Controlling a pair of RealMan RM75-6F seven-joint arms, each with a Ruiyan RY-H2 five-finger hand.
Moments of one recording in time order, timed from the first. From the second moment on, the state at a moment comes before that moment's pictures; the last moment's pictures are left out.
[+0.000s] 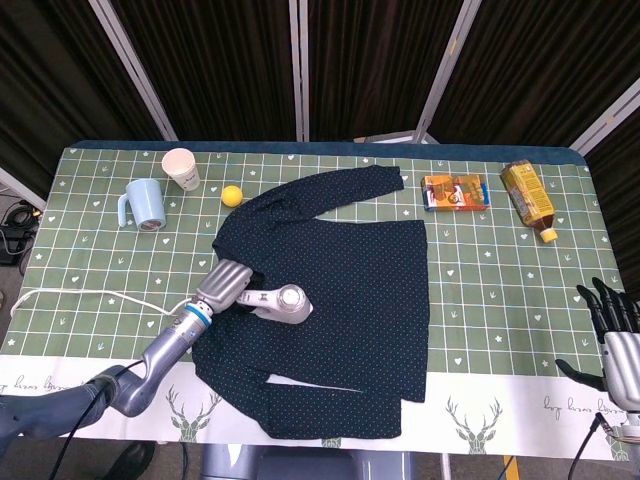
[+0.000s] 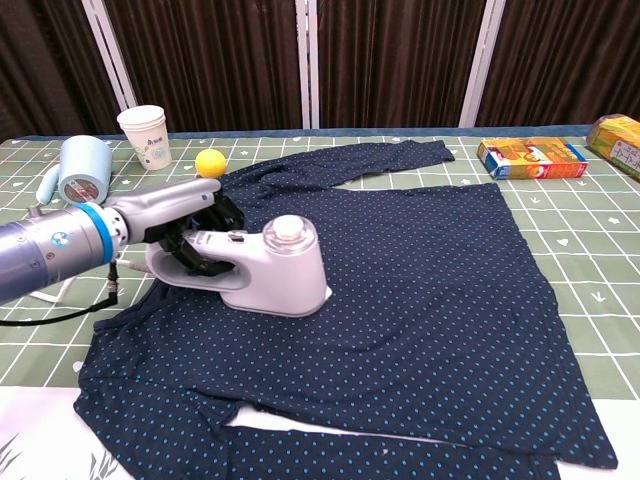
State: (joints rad) left arm -0.79 -1.69 -0.10 -1.16 1.36 0.87 -0.08; right arm 0.04 -1.01 0.07 -1.67 -1.49 1.50 0.11
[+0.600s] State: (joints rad) left arm -0.78 -1.63 -0.15 -1.19 1.37 0.93 -0.15; right arm 0.04 -1.01 0.07 -1.67 -1.50 1.50 0.11
